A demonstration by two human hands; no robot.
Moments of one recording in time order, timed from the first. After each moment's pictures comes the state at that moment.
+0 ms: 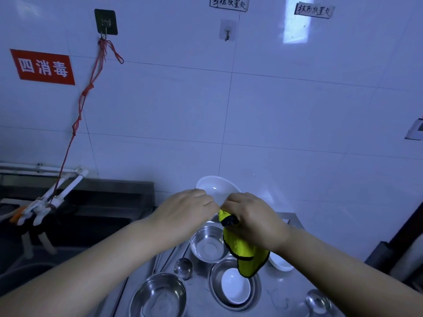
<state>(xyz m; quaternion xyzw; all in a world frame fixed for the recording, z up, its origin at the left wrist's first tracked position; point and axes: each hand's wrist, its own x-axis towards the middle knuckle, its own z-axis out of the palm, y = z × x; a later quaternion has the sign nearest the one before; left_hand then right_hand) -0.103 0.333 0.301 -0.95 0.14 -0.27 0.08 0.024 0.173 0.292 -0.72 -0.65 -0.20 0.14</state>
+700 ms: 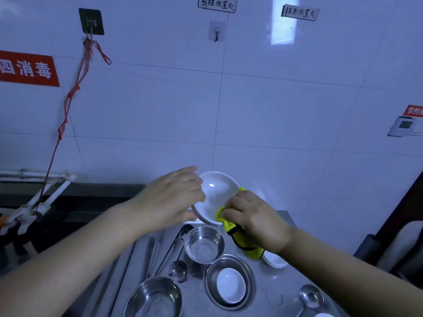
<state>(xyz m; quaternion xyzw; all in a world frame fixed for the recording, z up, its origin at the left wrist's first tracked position) -0.094 0.362 0.326 -0.95 0.18 -0.25 0.11 0.031 0.156 0.294 -0.66 -0.69 -0.29 0.10</state>
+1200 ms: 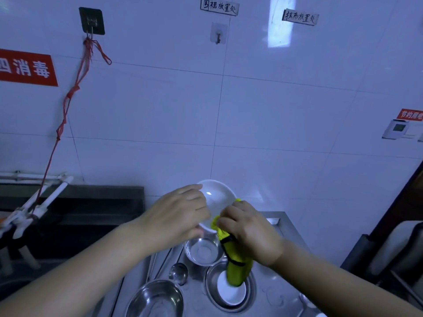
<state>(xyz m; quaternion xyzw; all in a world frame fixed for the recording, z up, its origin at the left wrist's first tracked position) -0.102 0.363 0.300 -0.93 0.21 -0.29 0.10 0.010 0.172 0.275 -0.69 -0.66 -0.26 0.13</state>
